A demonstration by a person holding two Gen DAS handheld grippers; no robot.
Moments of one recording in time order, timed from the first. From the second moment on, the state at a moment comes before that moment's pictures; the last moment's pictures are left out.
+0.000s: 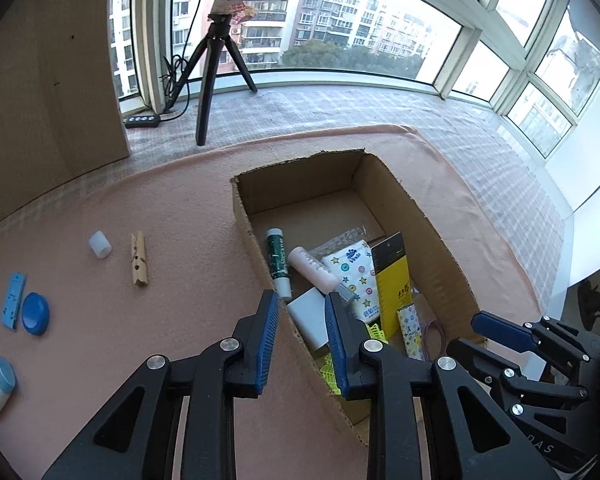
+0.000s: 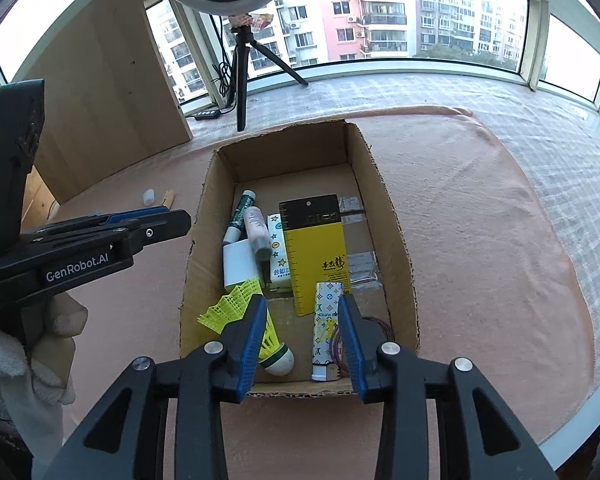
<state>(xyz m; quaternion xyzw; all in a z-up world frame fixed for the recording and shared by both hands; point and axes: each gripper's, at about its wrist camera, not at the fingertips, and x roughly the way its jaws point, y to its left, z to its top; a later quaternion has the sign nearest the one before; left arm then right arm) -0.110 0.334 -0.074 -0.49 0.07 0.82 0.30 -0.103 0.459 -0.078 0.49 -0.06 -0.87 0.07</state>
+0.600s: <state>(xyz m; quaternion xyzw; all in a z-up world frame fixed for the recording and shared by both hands) -0.090 0.181 -0.029 -0.45 0.07 0.87 0.22 -0.095 0.365 -0.060 0.48 -0.04 -0.87 0.13</state>
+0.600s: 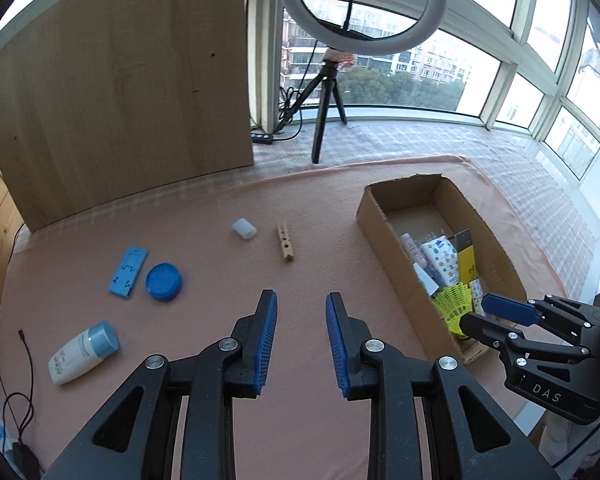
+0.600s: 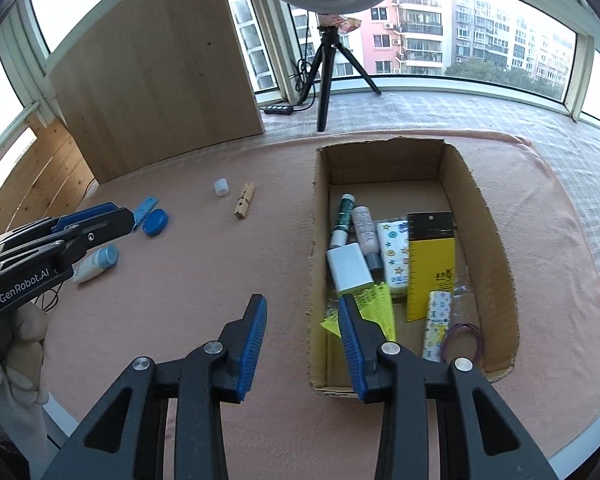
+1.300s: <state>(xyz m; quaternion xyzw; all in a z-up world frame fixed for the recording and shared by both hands) -0.168 -0.080 -0.094 -0.52 -0.04 0.84 0.14 -0.071 0.250 -0.082 0.52 -0.03 -0.84 0.15</state>
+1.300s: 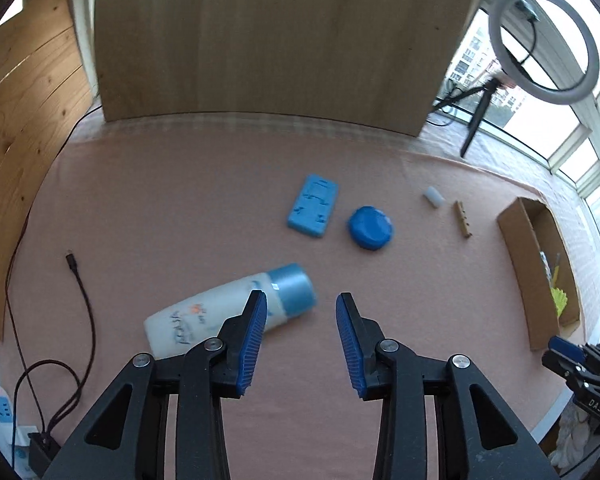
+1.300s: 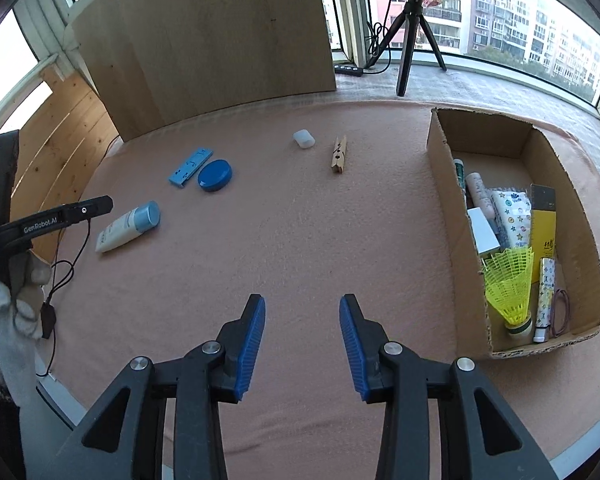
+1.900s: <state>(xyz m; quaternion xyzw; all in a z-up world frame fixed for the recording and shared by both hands) -0.224 -0.156 -0.168 -0.58 -0.18 0.78 0.17 -0.053 0.213 -0.085 0.53 -0.04 -0.84 0.12</state>
